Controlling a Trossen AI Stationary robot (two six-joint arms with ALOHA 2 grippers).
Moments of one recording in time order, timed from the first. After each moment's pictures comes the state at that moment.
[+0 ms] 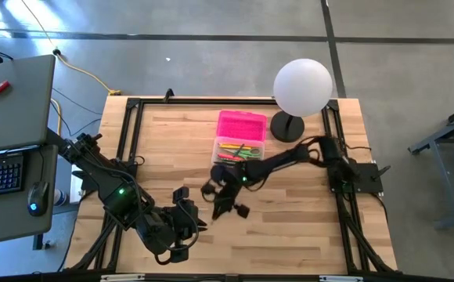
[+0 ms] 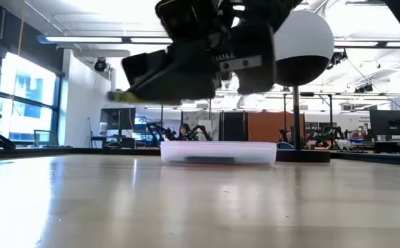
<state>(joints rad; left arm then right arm) -0.71 1.64 1.82 -0.97 -0.48 -0.69 0.10 2.15 1.40 0.08 -0.77 -0.57</state>
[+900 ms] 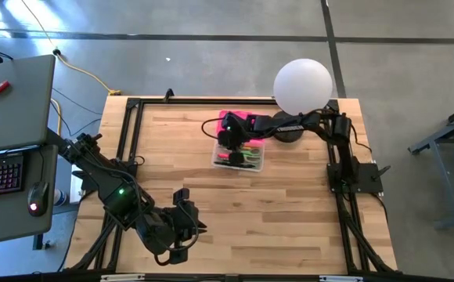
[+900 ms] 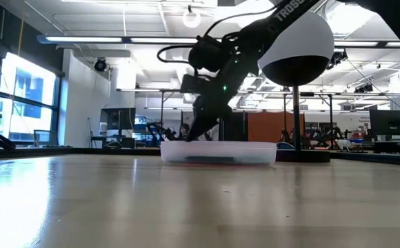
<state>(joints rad) -0.71 1.64 1.82 -0.96 -0.45 -0.69 -0.28 2.03 1.40 -0.30 -0.10 -0.41</state>
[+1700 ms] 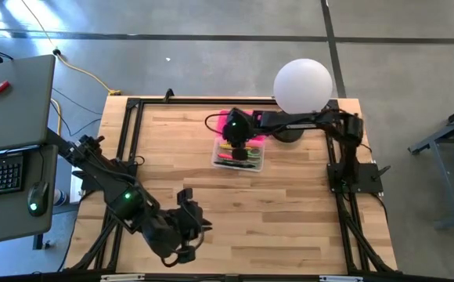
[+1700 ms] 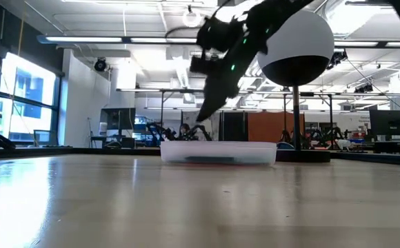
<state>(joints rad) -0.70 1.67 1.82 -0.93 -0.53 -0.69 -0.27 1.91 1.40 -0.43 -0.04 -0.32</state>
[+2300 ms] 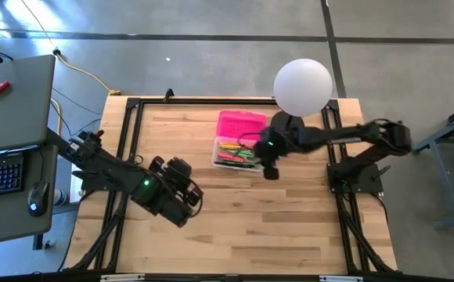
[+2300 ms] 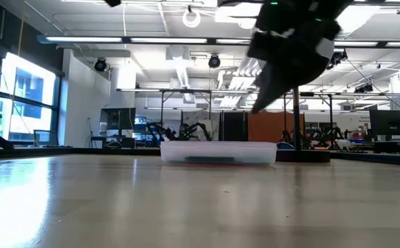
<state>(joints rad) -0.56 1.64 1.67 -1.54 -0.79 -1.44 -0.17 1.45 0.92 -0.39 -0.12 -0.14</state>
